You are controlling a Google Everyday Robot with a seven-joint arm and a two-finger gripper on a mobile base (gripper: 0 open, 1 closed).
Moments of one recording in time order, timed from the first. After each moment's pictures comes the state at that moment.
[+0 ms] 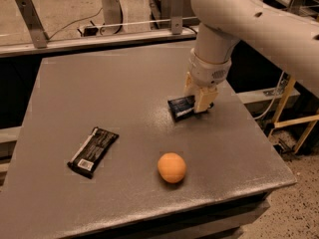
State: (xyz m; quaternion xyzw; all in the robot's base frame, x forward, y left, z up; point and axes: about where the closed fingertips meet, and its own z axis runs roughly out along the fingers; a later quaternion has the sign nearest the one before) arm 0.556 -0.109 0.832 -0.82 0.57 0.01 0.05
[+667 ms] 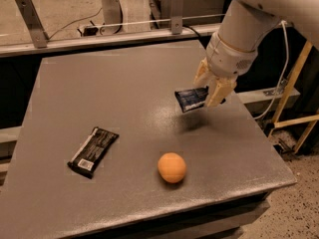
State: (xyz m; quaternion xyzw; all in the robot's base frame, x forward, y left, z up) arm 0.528 -0.121 0.881 -0.82 0.57 0.03 0.11
